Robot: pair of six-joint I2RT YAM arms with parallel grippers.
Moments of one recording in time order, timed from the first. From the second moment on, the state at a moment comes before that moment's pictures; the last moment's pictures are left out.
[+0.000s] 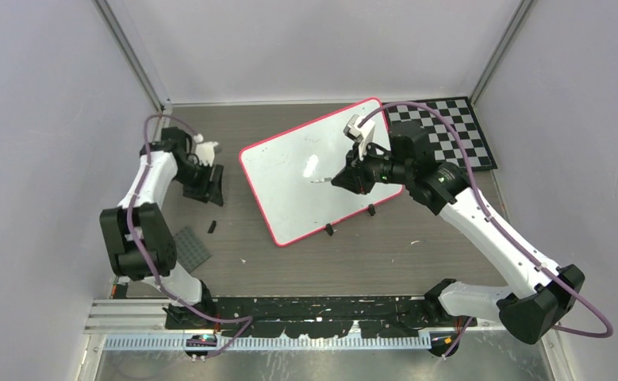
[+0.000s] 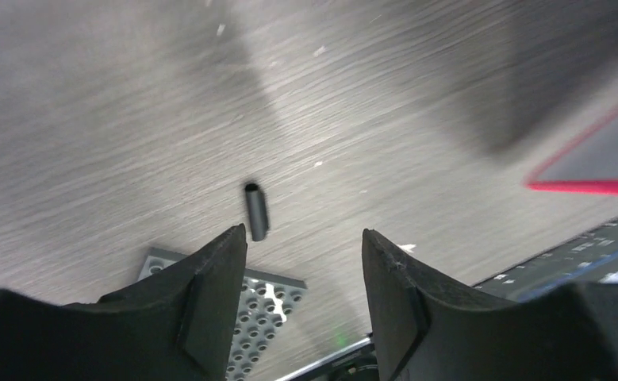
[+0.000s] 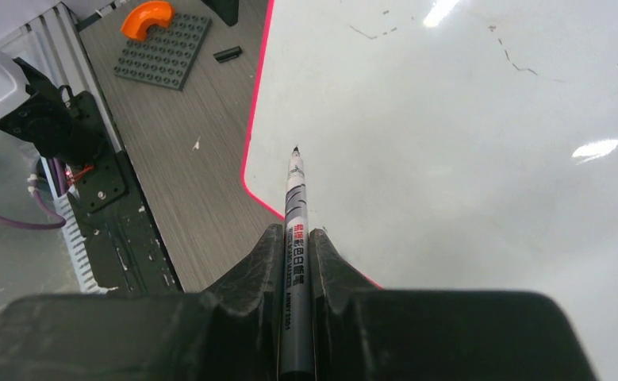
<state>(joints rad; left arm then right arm) 0.13 1.65 1.20 -0.97 0.33 0.37 0.58 1.18 1.24 -0.53 -0.49 -0.06</state>
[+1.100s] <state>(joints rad) 0.12 1.56 1.43 -0.84 1.04 0.00 0.79 1.54 1.38 -0.13 -0.28 0.00</state>
